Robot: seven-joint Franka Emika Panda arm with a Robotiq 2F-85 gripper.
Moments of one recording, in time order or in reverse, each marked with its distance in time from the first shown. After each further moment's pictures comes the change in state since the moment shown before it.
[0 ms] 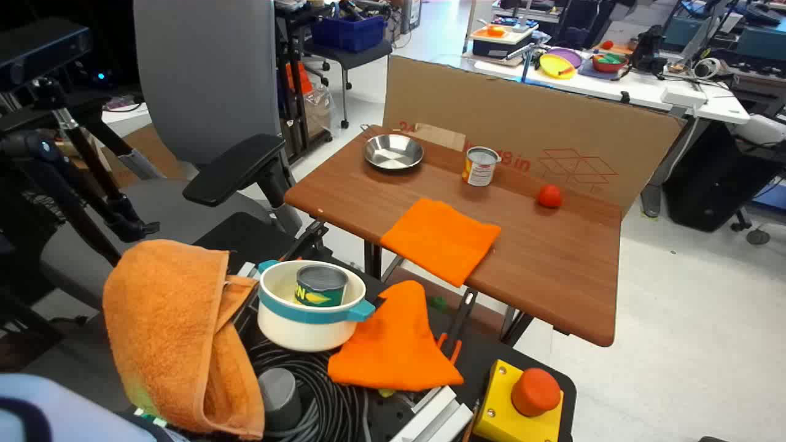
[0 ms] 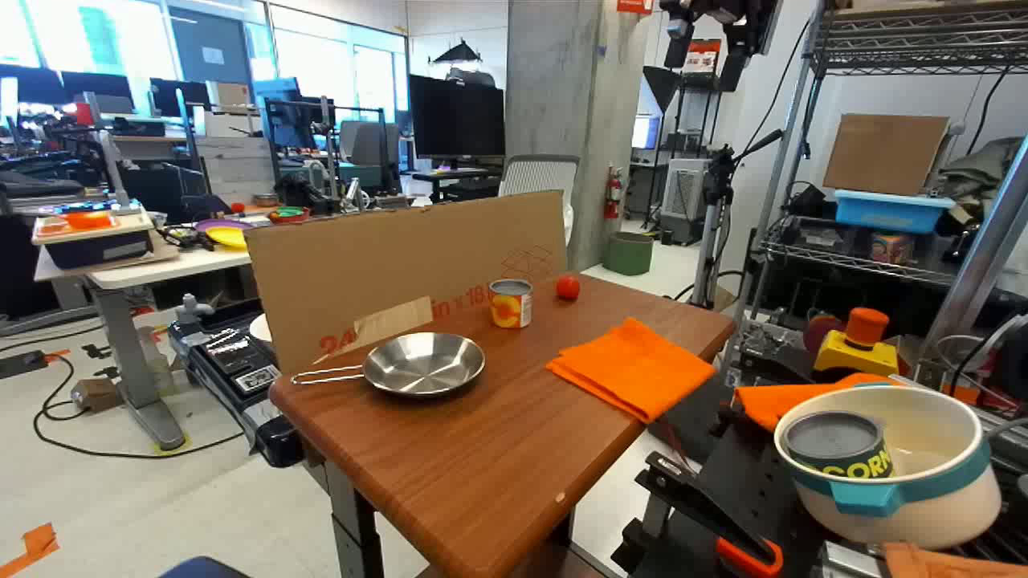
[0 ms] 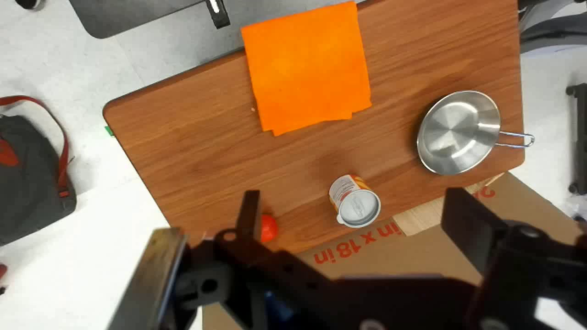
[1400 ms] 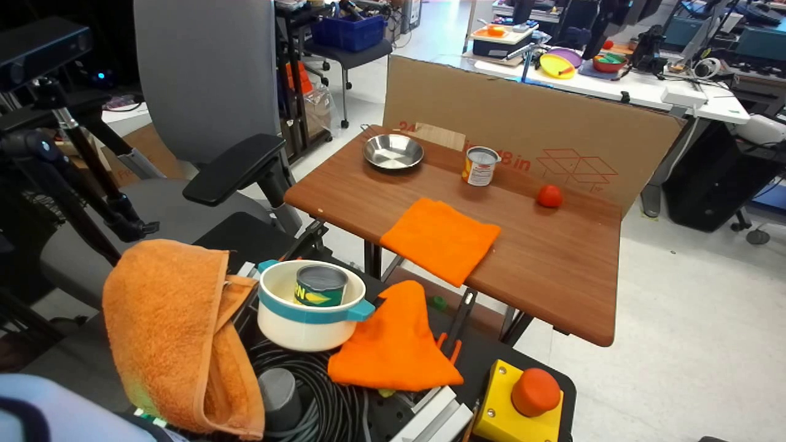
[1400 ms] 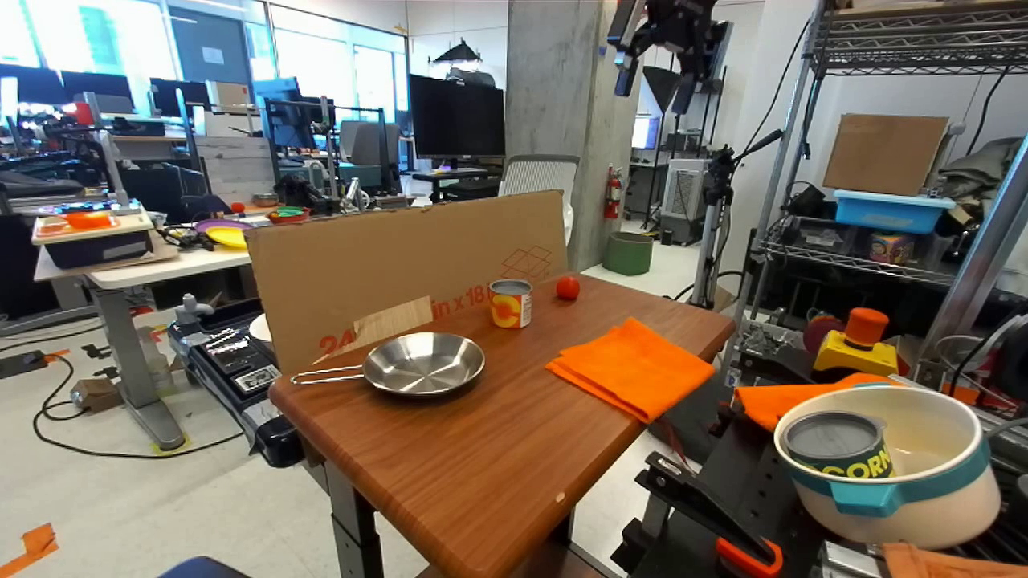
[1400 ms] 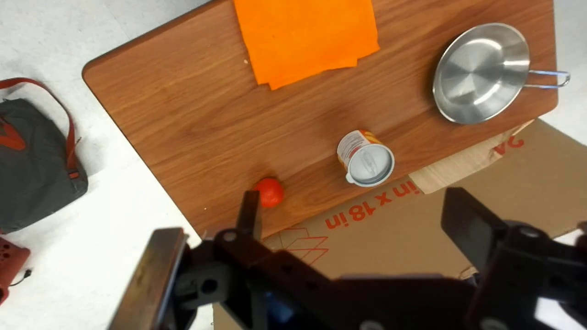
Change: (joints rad) arm -0.003 0.158 0.032 0.075 -0.001 0.151 0.093
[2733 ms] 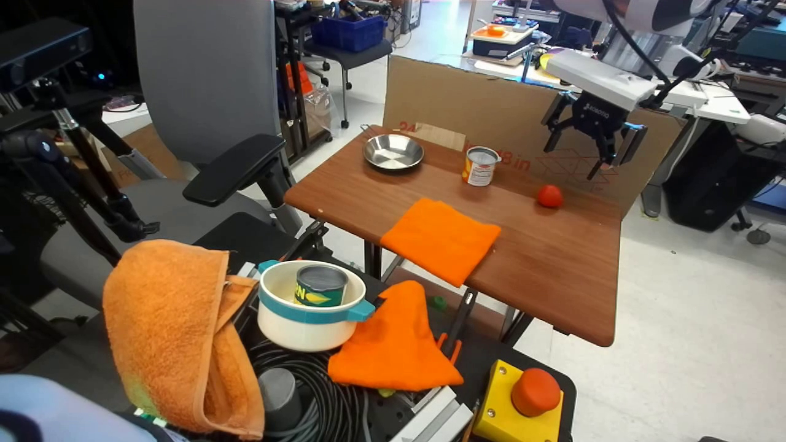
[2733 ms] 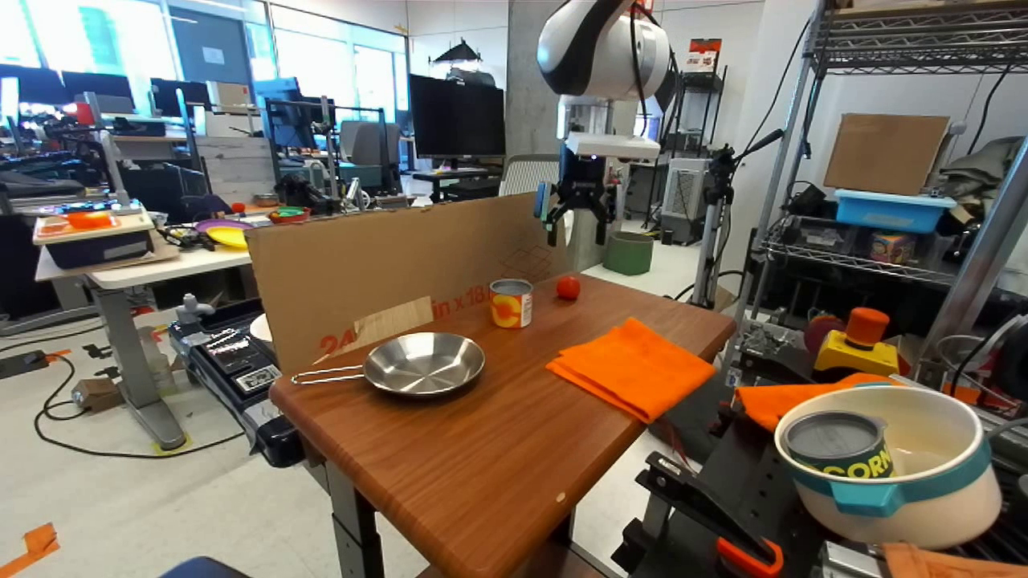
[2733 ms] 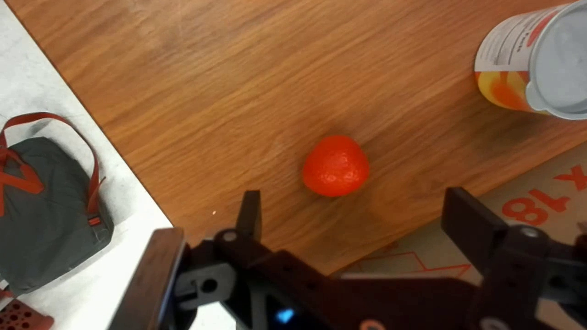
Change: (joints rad) arm -0.076 0.881 -0.001 0.751 0.019 -0.084 0.051
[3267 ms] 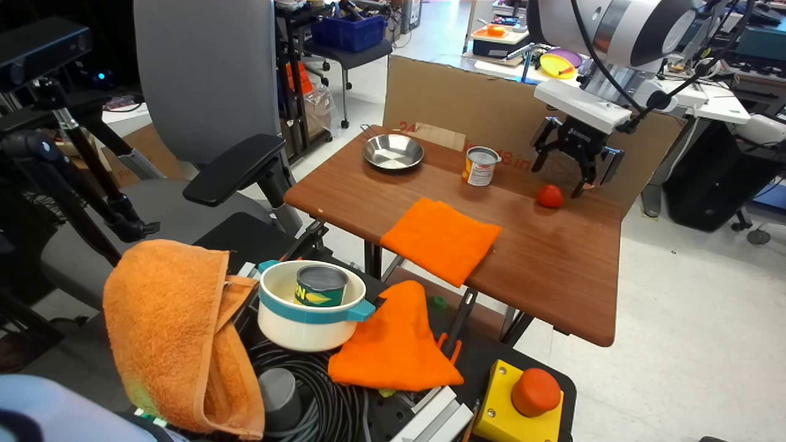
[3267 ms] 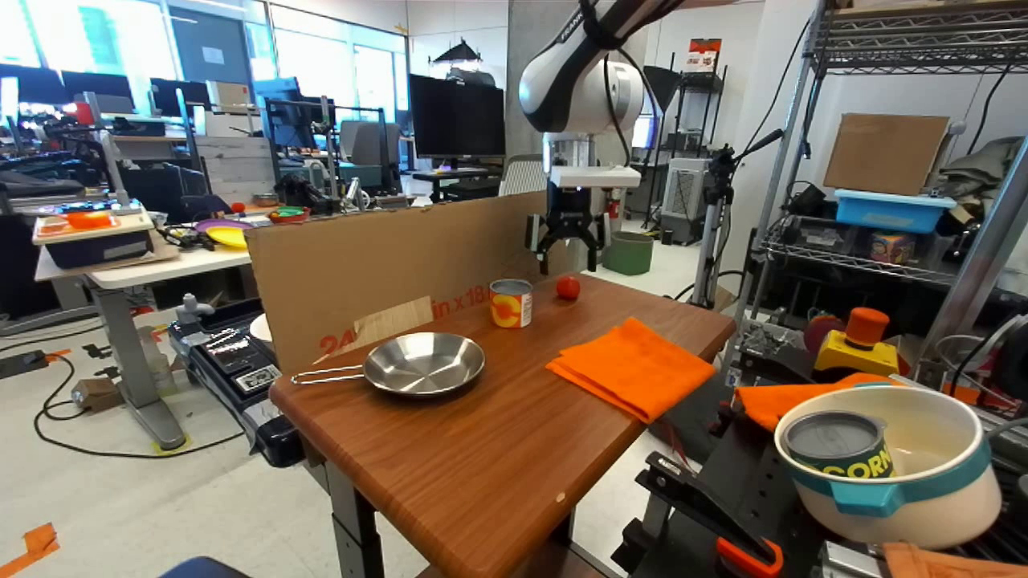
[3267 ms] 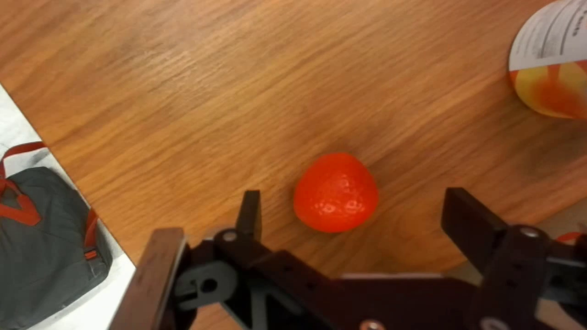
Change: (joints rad) arm 0.001 0.174 0.003 0.188 0.000 -0.101 0.039
